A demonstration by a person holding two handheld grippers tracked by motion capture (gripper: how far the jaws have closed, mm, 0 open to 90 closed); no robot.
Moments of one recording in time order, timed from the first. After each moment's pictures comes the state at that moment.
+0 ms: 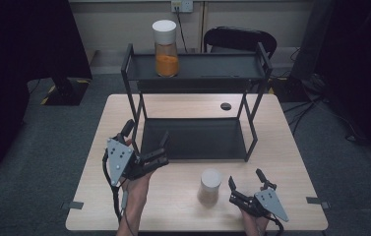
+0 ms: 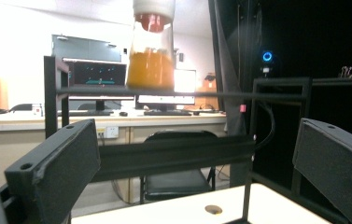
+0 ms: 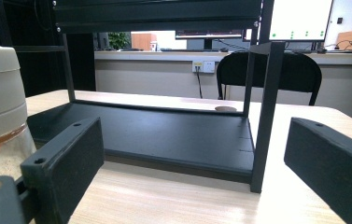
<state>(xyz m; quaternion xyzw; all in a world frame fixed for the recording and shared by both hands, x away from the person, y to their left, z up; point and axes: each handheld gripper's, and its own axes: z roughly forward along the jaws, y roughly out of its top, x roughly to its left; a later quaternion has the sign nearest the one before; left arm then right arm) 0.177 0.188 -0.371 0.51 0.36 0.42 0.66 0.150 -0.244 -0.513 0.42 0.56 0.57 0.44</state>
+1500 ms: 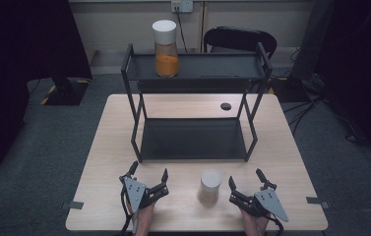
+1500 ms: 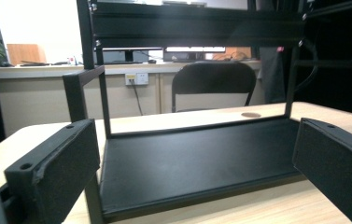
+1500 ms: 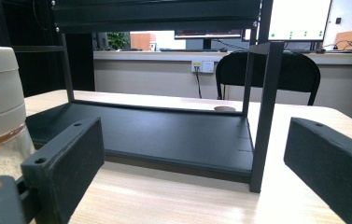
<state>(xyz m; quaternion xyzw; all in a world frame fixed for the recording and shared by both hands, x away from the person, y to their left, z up) 0.170 0.181 -0.512 0.54 0.41 0.45 0.58 0.150 -0.243 -0.513 0.42 0.56 0.57 0.44</state>
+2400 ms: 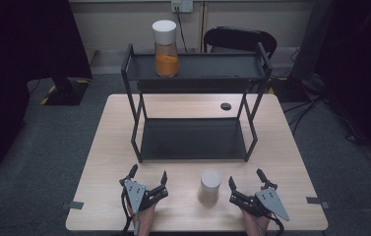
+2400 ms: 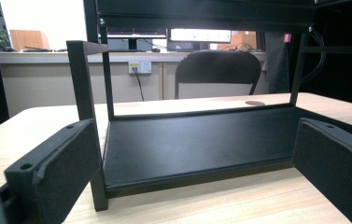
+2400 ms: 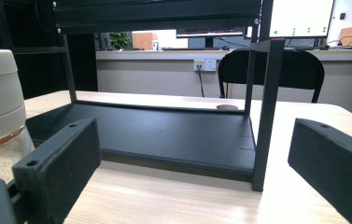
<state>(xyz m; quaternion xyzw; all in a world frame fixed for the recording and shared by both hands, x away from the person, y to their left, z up) 0.167 0.178 -0.517 0.55 0.43 0.44 0.57 0.151 -0.246 -0.511 0.42 0.56 0.57 0.43</state>
